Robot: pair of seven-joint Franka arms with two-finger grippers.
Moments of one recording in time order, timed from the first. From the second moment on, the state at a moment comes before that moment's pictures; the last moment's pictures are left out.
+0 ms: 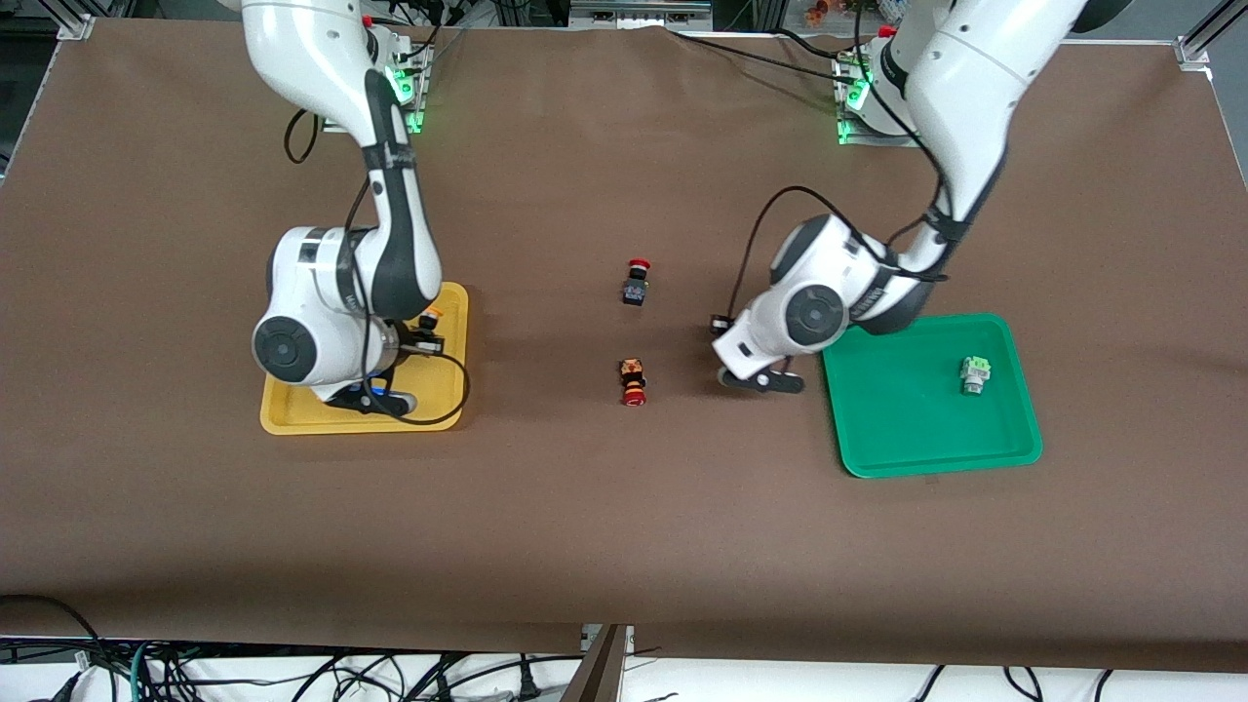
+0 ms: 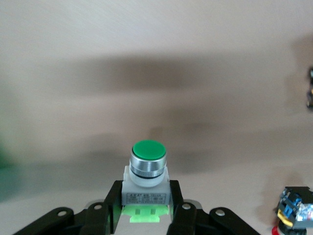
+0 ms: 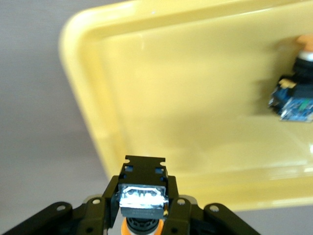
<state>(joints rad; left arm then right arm) -0.11 0.64 -0.39 -1.71 0.01 2.06 -0.39 0.88 0.71 -0.75 -1.68 0.59 1.81 0.03</state>
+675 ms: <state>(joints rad) 0.12 0.64 -0.37 -1.59 0.17 1.89 -0.24 0.85 0.72 -0.76 -1.67 0.52 1.96 -0.05</state>
